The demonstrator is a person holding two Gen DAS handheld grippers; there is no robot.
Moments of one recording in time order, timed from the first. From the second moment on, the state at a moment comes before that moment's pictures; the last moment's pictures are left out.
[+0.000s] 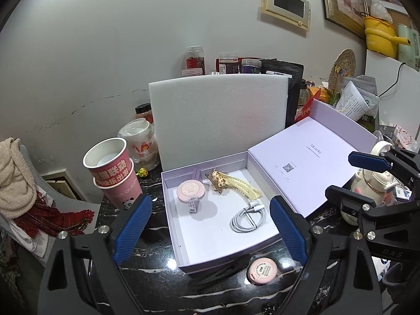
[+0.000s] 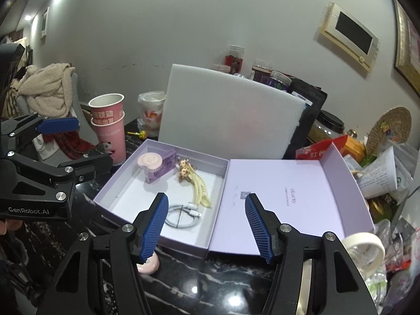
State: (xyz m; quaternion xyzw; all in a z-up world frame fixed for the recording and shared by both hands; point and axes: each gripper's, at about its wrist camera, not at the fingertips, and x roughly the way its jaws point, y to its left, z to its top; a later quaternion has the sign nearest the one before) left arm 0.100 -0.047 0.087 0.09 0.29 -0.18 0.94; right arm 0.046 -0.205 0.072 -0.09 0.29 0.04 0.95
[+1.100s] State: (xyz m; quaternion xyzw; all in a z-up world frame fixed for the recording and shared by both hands) left arm 0.016 -0.050 0.011 0.07 0.36 -0.23 0.90; right arm -0.028 -0.219 0.000 -0.03 0.34 0.03 0.94
